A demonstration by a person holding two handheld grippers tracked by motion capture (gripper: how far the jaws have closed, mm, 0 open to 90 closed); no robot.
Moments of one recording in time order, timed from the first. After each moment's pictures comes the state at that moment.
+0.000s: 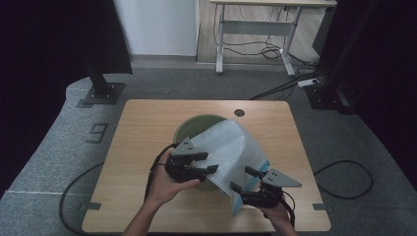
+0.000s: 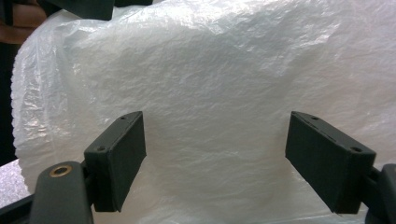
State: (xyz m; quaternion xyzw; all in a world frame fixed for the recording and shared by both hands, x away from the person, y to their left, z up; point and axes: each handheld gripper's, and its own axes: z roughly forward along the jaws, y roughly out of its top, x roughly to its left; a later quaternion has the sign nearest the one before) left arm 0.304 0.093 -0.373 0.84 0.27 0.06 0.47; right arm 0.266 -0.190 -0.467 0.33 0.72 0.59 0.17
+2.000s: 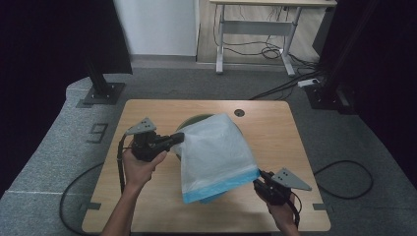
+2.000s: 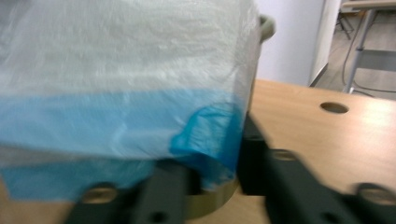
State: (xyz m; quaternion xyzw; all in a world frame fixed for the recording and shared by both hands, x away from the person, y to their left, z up) left arm 0.334 0.175 -0.345 0.76 0.34 0.09 0.55; right arm 0.269 -0.208 -0.458 0.37 0.68 0.59 0.25
